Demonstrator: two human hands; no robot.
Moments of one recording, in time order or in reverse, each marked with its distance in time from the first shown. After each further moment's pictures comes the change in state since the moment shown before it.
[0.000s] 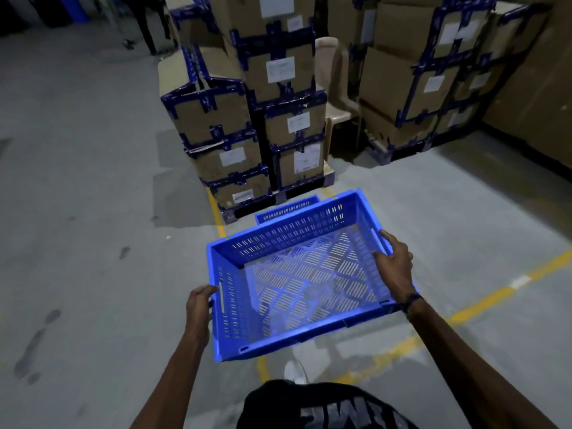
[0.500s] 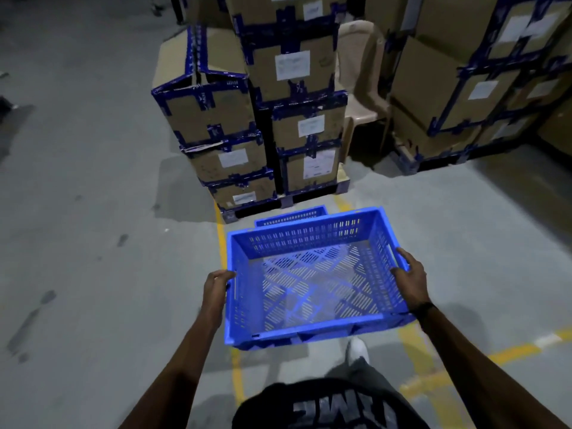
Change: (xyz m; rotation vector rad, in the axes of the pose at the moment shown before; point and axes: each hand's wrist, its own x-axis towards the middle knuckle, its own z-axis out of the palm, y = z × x) left_hand 0.114 0.059 0.202 0.051 0.009 -0.029; right_hand 0.289 0.075 0.005 -0.032 -0.214 0.053
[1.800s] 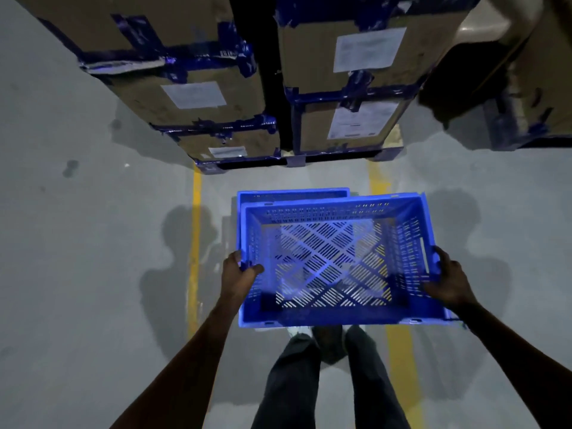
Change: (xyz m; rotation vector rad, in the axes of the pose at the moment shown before) left_hand 0.403 -0.024 0.284 0.305 0.112 -0.296; right_hand 0.503 0.052 0.141 -0.606 -0.421 0.050
